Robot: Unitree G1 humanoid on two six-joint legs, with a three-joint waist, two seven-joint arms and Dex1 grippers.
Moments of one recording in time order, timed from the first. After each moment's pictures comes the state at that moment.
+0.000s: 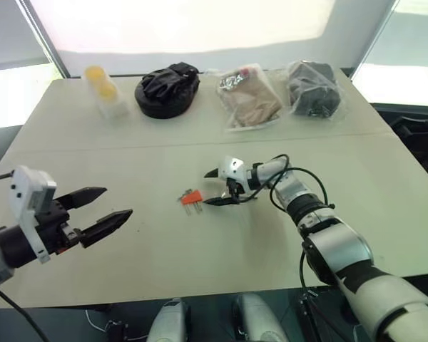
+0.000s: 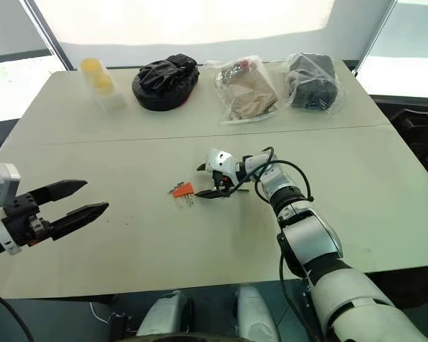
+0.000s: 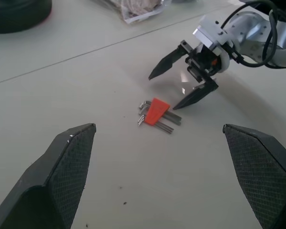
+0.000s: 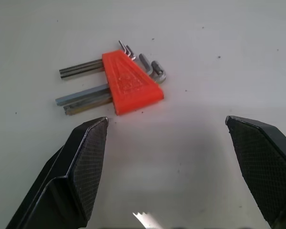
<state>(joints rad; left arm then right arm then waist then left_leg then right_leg) 0.30 0.91 0.78 -0.70 -1.15 0.89 -0.62 -0.98 -0.22 0.27 1.10 -0.09 -0.36 1.16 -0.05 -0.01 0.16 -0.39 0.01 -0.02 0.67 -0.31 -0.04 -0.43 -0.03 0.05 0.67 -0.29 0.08</state>
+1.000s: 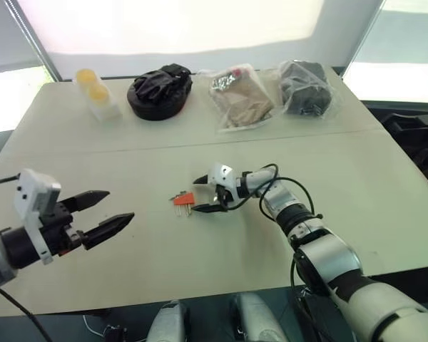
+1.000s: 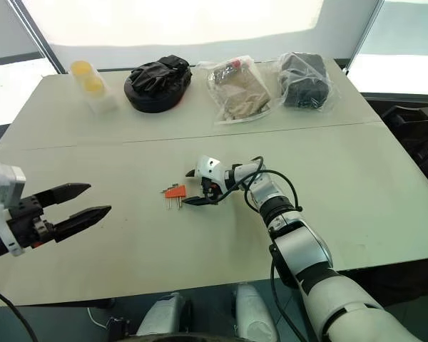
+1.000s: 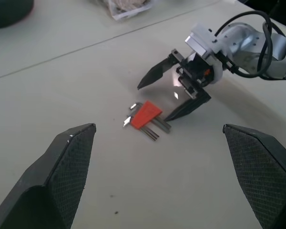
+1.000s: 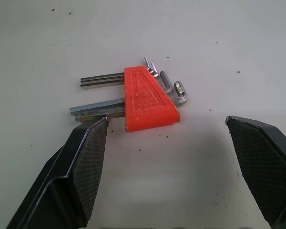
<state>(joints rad) 0.32 0.90 0.76 -0.70 -1.14 0.89 -0.63 -0.92 -0.14 0.26 1.02 -0.09 -0.29 1.14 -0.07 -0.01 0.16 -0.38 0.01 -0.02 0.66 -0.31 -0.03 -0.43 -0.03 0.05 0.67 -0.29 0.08</state>
